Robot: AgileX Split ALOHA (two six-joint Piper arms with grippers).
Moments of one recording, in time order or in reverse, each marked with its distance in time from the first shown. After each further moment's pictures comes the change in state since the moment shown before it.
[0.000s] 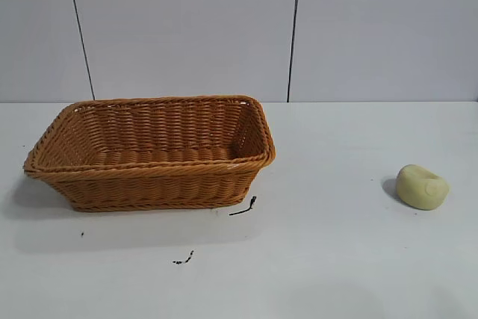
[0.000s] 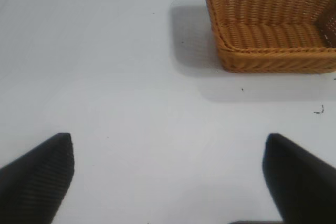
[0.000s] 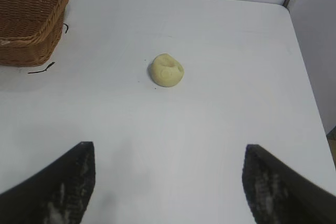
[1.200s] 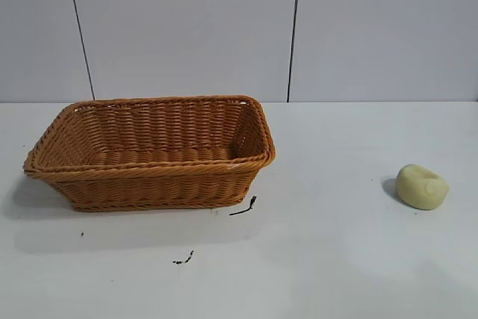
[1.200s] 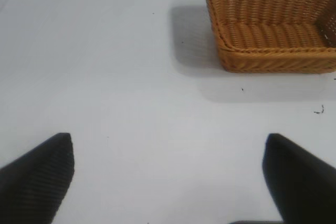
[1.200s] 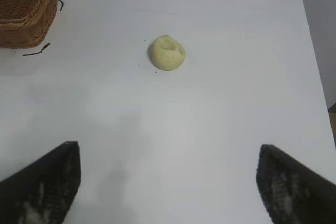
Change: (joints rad) left arm 0.000 0.000 0.000 0.000 0.000 0.000; right arm 0.000 0.836 -0.319 -0.002 -0.103 -0.022
